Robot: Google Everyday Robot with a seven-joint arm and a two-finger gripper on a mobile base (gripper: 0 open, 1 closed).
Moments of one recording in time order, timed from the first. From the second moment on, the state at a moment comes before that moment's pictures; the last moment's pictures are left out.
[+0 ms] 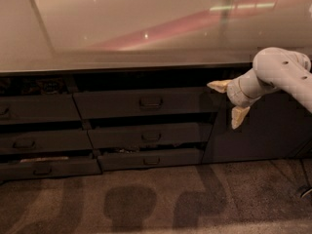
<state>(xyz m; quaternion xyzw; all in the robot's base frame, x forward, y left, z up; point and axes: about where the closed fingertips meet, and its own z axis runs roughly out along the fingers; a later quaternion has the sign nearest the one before) 0.661 -0.258 0.699 -0.84 0.48 -0.10 0.22</state>
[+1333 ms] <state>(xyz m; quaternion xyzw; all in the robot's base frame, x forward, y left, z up) 0.690 -0.202 0.695 -0.83 0.49 -0.14 0.22</state>
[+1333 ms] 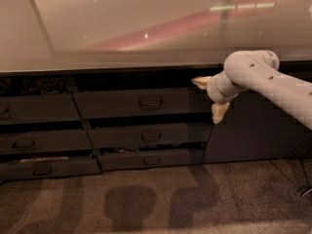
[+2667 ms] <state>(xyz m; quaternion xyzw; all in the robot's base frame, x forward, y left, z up) 0.718 -0.204 0.660 -0.83 0.51 -0.12 0.19</state>
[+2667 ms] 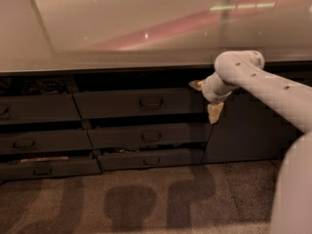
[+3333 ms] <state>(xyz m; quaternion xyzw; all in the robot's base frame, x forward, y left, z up) 0.731 -0.208 0.633 -0.84 0.51 -0.10 0.17</state>
